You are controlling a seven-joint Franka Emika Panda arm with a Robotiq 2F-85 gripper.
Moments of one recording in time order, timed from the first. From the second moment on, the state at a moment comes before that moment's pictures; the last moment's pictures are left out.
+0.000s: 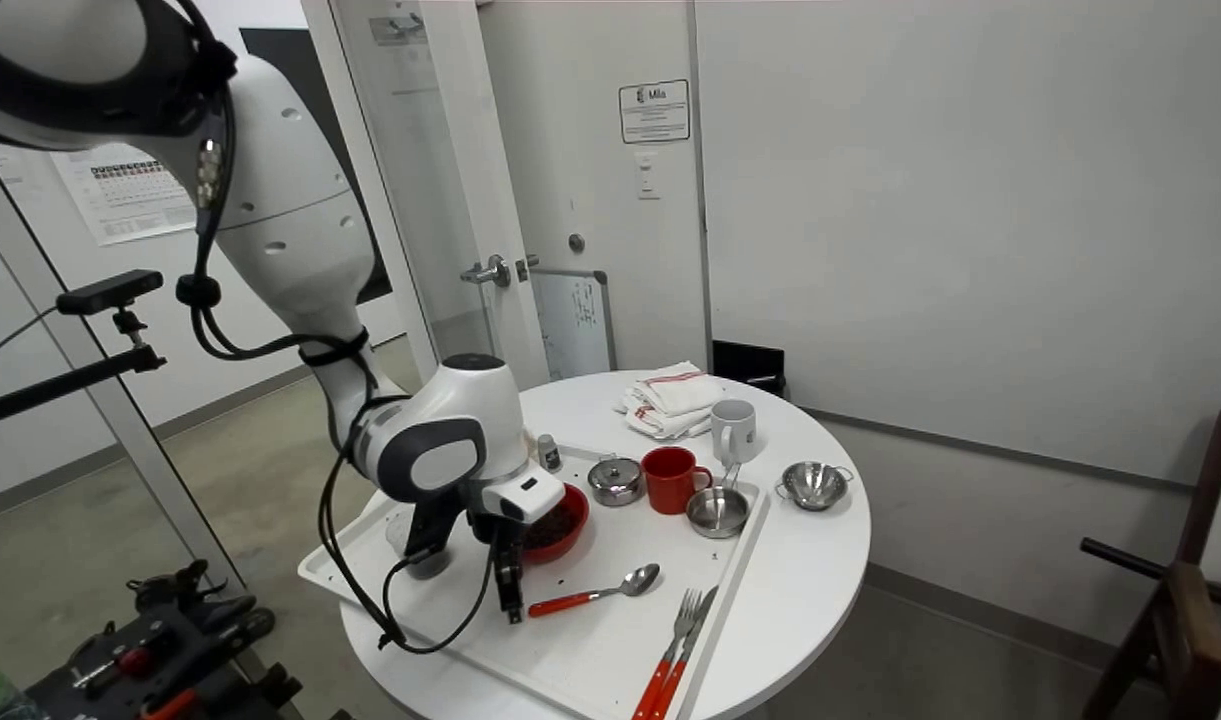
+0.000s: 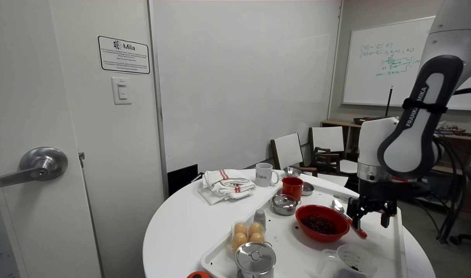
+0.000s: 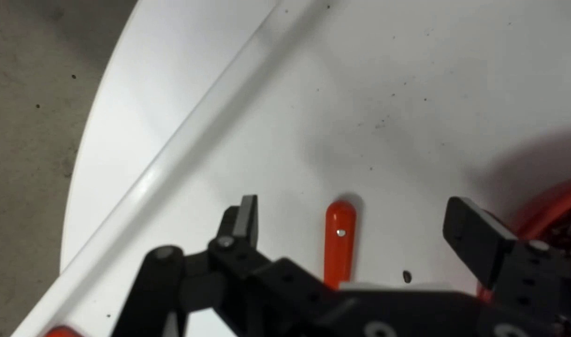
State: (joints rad) arm -0.08 0.69 -0.04 -2.32 0.09 2.94 0.56
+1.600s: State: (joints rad) arm -0.13 0.78 0.00 -2.23 0.26 2.97 0.35
